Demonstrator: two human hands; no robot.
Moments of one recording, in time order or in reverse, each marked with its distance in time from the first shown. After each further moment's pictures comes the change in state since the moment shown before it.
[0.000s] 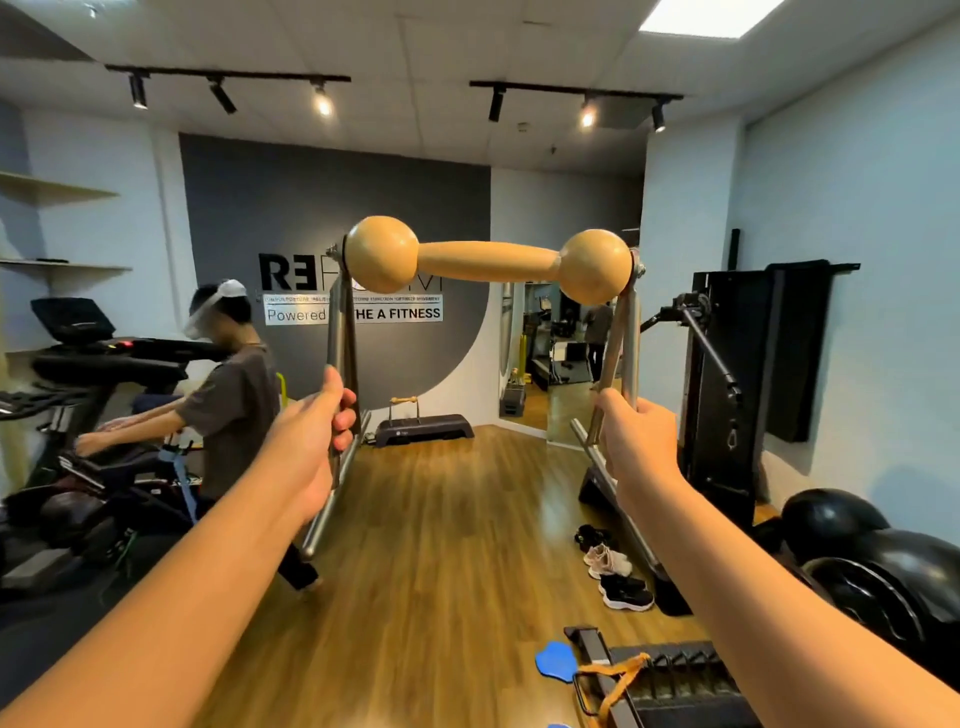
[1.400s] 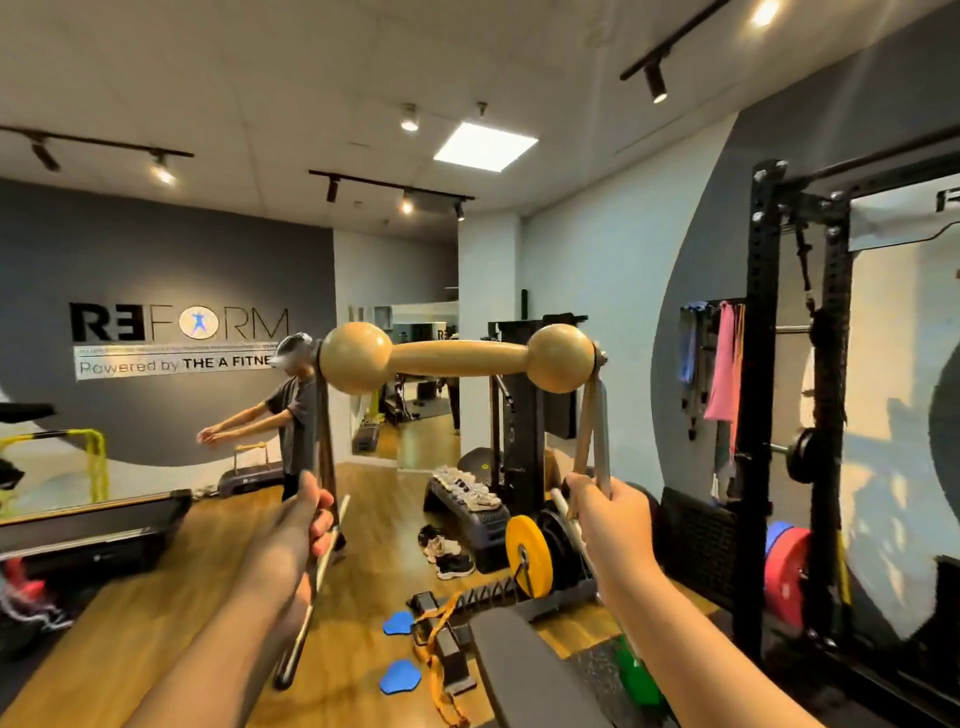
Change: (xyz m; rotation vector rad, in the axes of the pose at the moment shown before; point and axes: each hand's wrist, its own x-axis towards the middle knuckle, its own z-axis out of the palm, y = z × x) left_hand -0.643 0.157 0.029 -0.185 -0.210 -0.166; right_hand -0.542 -0.202 -0.444 -0.094 0.257 -0.092
